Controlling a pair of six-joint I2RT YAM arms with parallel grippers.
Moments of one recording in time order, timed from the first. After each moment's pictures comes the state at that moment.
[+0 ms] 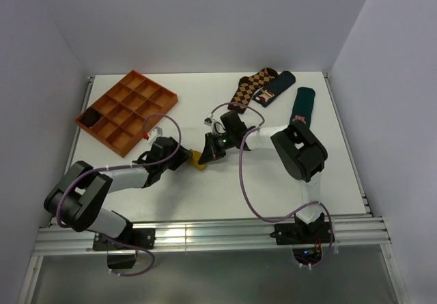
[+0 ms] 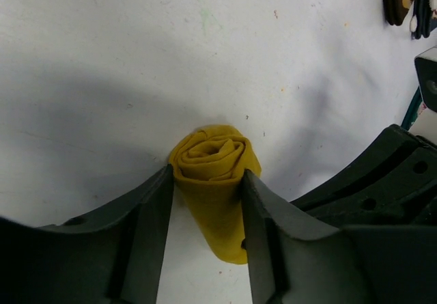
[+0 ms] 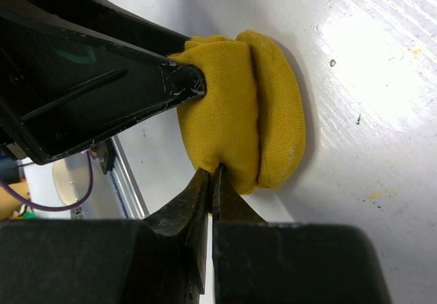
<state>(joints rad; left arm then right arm) -0.56 1.46 0.49 0.32 -0.14 -1.12 0.60 2.00 1.09 0.05 -0.79 0.46</state>
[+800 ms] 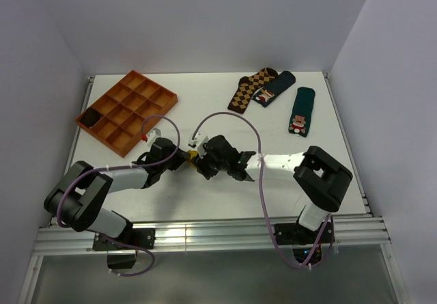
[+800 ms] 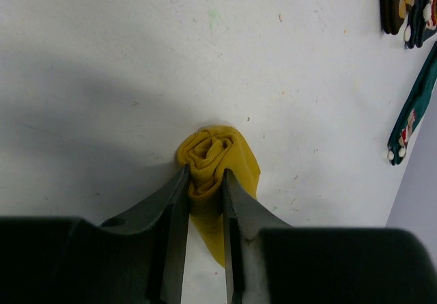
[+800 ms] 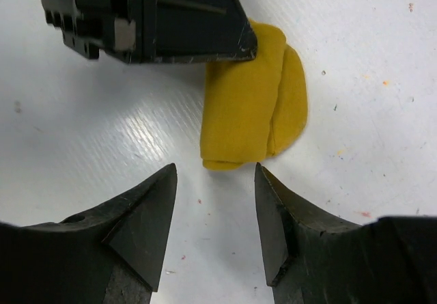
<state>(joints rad) -0.56 1.47 0.47 0.34 -0.13 -1.17 0.92 1.65 0.87 0.11 -0.06 0.03</state>
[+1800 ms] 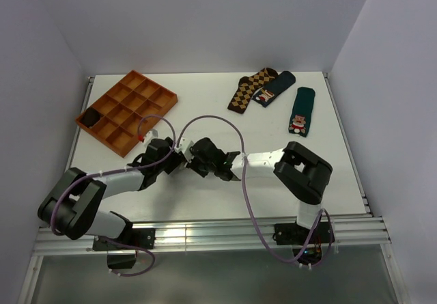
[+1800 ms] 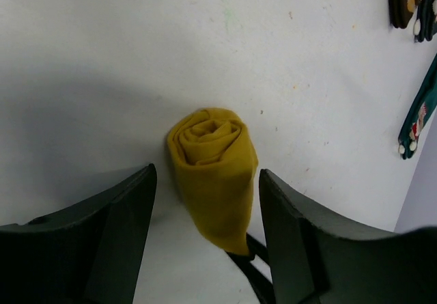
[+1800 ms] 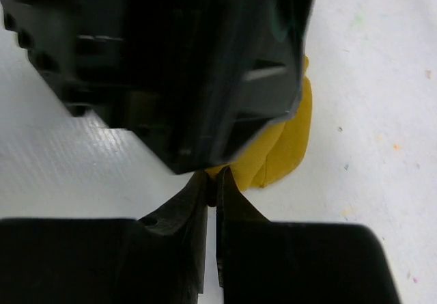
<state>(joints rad) -0.54 1.42 0.46 0.31 -0.12 -1.12 1.01 1.81 0.95 0.17 0.06 -0.15</state>
